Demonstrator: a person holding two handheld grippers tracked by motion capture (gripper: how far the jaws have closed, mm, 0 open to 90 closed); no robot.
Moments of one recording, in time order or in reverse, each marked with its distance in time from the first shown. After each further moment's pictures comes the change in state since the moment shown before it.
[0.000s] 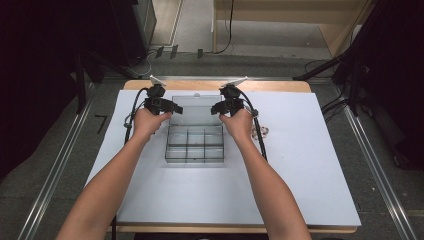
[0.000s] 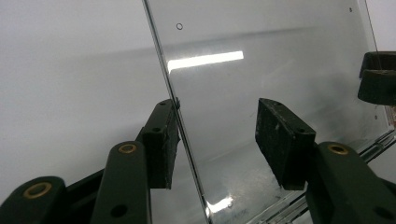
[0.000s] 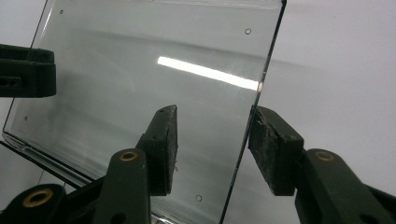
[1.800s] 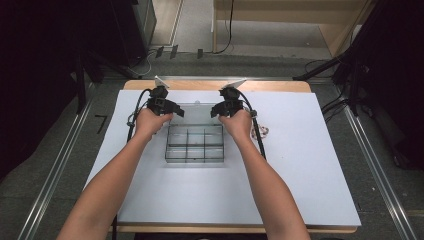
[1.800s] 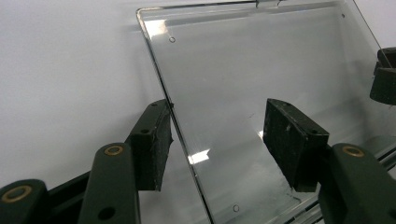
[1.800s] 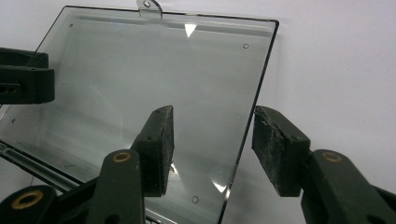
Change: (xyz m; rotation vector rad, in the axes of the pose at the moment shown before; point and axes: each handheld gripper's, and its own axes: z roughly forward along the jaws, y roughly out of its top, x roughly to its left) left arm 0.000 0.004 0.012 0.089 0.038 -0.038; right arm -0.004 0.000 0.011 0.074 -0.004 0.058
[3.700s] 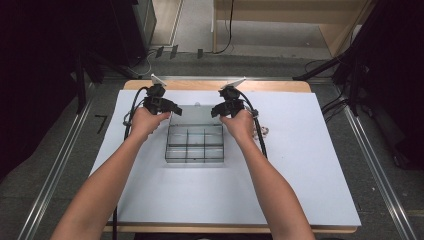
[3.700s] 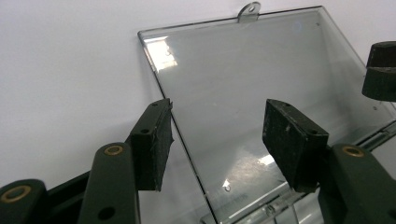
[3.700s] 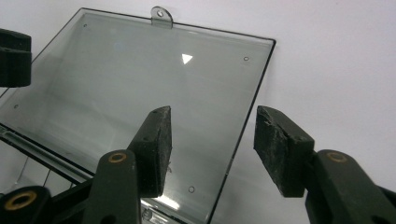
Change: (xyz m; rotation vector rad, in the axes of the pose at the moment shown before) left arm -0.002 -0.004 -0.021 -0.035 -0.009 0.045; right arm 0.002 -0.003 -0.010 -0.030 -0.017 -0.092
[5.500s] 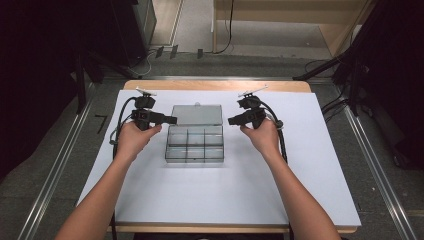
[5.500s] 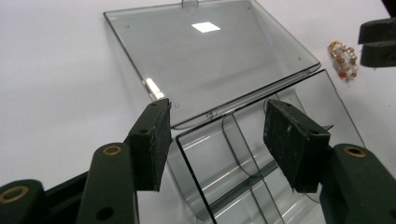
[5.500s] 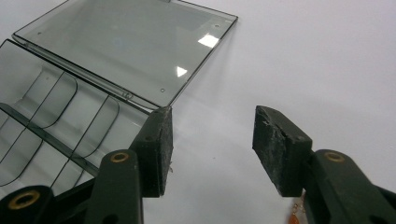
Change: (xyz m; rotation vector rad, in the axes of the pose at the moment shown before) left arm -0.017 -0.064 -0.042 -0.157 -0.068 0.104; right arm -0.024 -0.049 -0.063 -0.093 -0.009 -0.171
